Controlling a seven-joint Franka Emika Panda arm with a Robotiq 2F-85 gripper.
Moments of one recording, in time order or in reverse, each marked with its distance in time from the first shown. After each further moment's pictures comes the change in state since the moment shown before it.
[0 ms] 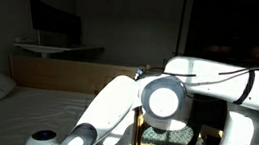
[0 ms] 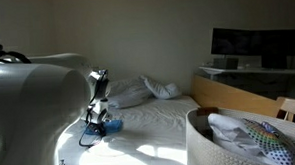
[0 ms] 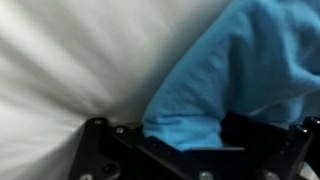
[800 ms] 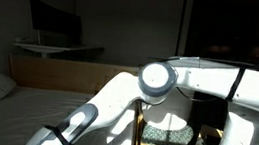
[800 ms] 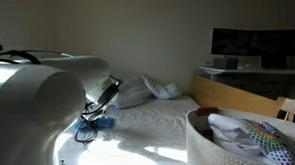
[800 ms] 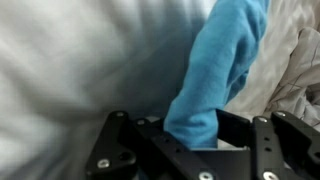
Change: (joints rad) arm -0.259 0.025 0.475 -0.122 -0.036 0.175 -0.485
